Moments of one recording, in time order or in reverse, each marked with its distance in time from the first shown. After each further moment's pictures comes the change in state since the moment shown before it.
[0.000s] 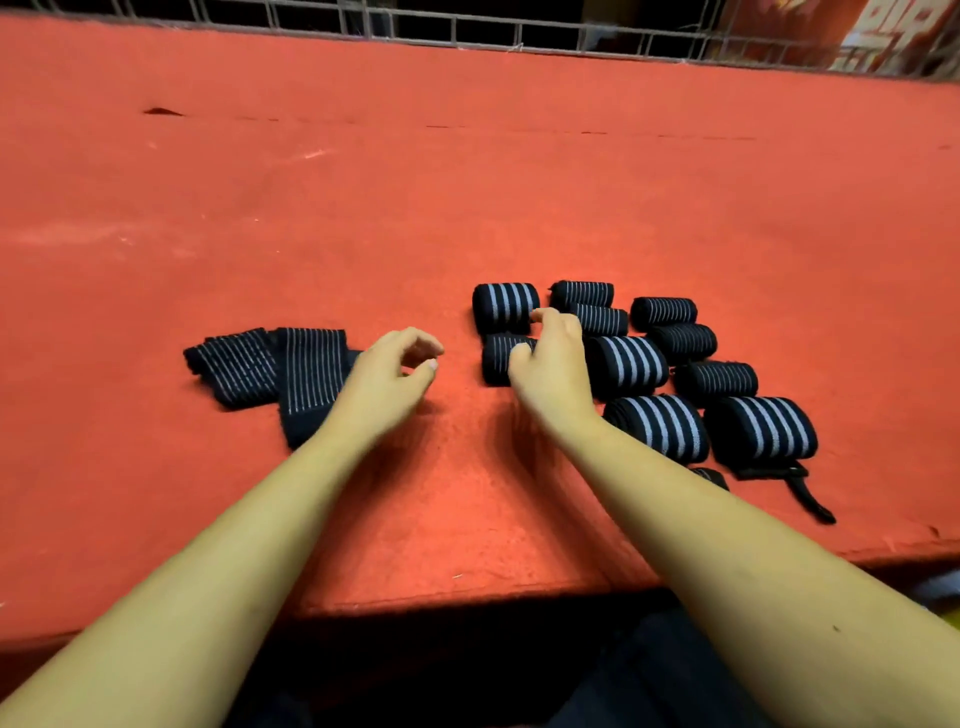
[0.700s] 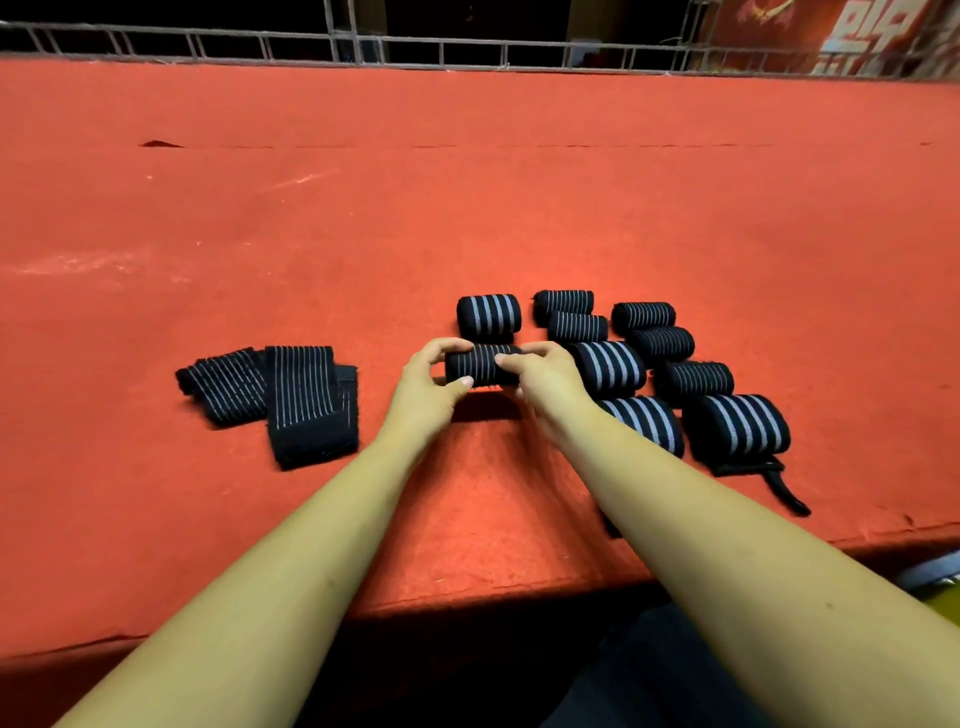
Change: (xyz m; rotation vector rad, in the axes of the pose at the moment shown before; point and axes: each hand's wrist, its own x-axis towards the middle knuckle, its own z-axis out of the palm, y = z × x) left_hand 0.005 0.026 0.055 -0.362 0.020 -0.191; right_hand 0.011 0.018 -0.006 0.694 -0.143 0.462
